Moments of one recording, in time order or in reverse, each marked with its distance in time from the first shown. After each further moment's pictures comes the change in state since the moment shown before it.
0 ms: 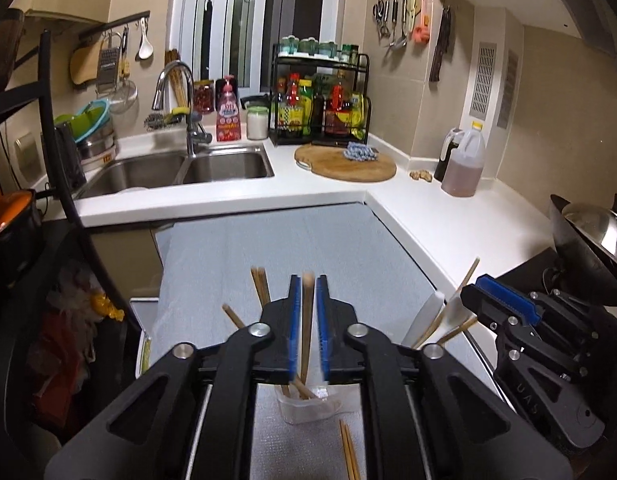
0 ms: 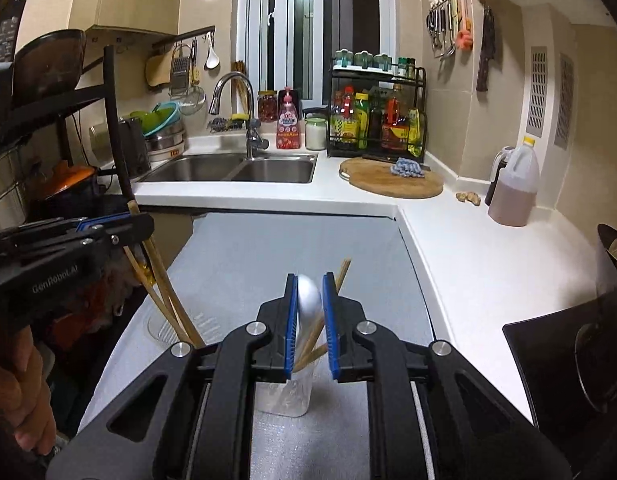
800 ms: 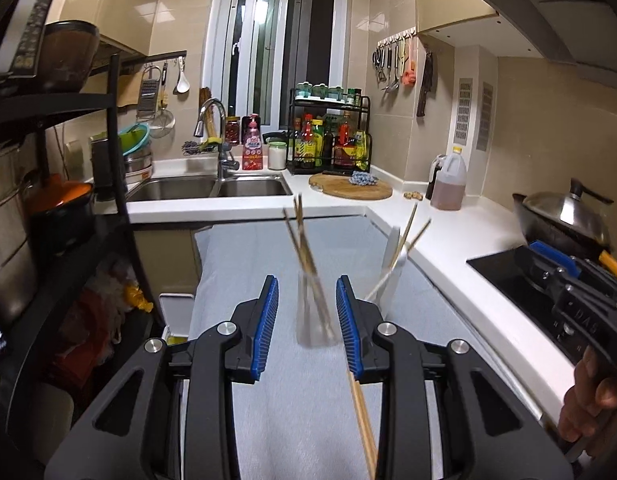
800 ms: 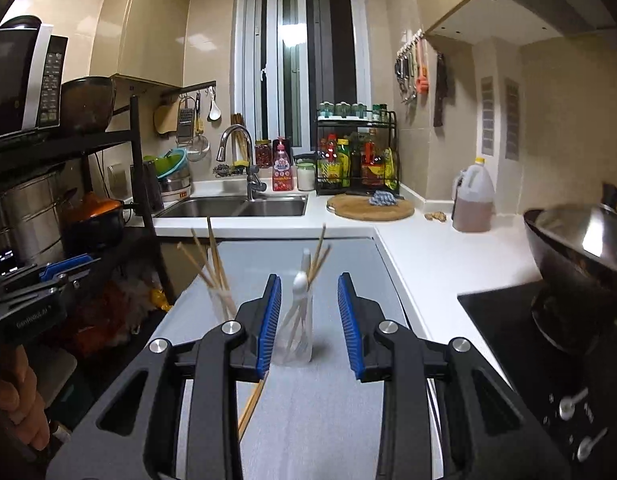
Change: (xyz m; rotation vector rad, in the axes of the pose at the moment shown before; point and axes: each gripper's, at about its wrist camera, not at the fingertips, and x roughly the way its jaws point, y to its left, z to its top) left arm -0.146 0.003 -0.112 -0.007 -0.173 0.052; right arm -0.161 0.010 -0.091 0.068 -0.176 -0.036
